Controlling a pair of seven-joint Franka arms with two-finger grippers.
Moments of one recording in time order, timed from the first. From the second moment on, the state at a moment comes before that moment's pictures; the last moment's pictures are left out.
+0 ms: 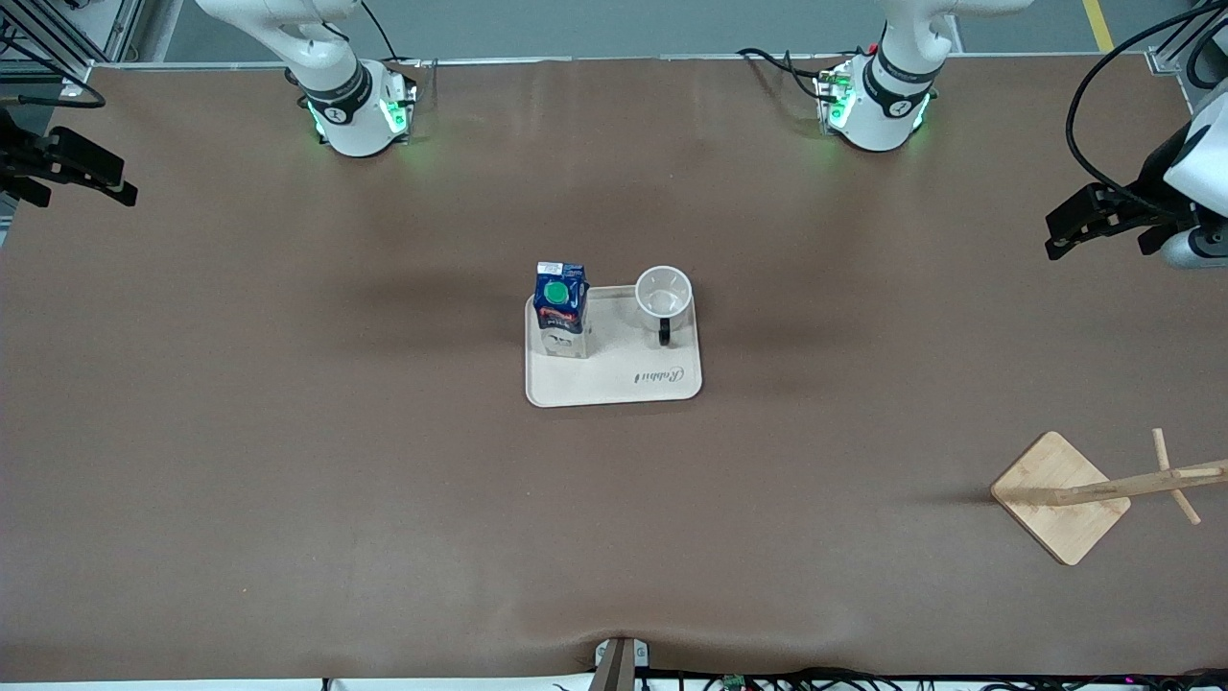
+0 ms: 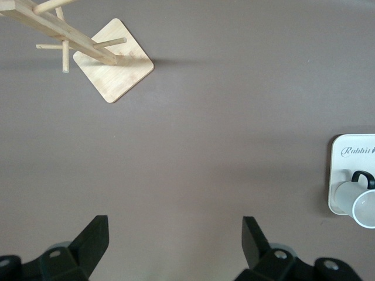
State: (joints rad) left arm -0.13 0.00 0.05 -1.54 0.05 1.54 -0.11; right arm -0.01 -0.06 -0.03 -1.51 0.03 1.35 -0.02
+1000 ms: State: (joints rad) left arm -0.43 0.26 -0.16 -1.70 0.05 1.77 -0.68; right arm -0.01 -0.06 -0.04 -1.51 0.03 1.35 -0.02
